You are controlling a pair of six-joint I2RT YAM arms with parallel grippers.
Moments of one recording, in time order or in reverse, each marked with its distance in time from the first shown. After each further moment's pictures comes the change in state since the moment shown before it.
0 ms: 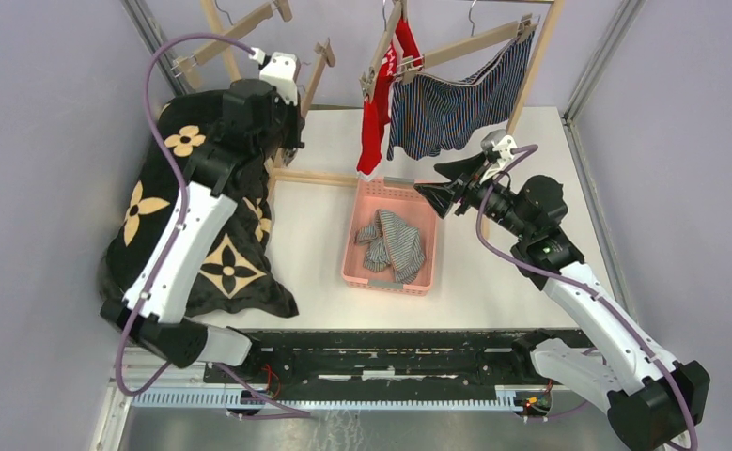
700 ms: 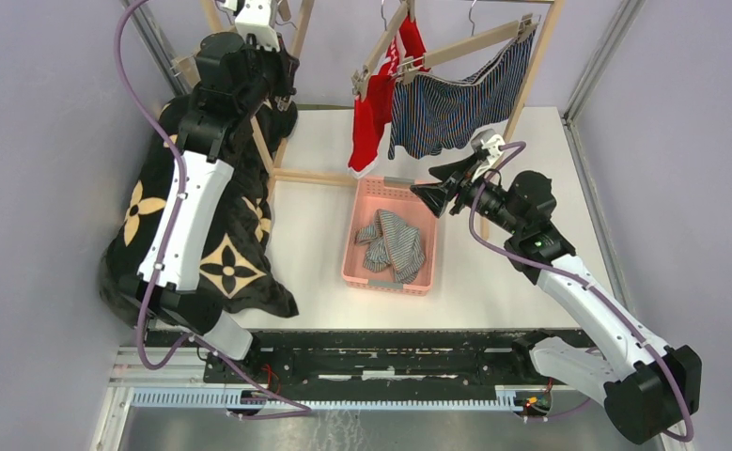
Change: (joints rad) left arm 0.133 0.220 0.313 0.162 0.176 -0.002; right arm 0.000 0.063 -0.006 0.006 -0.010 -0.004
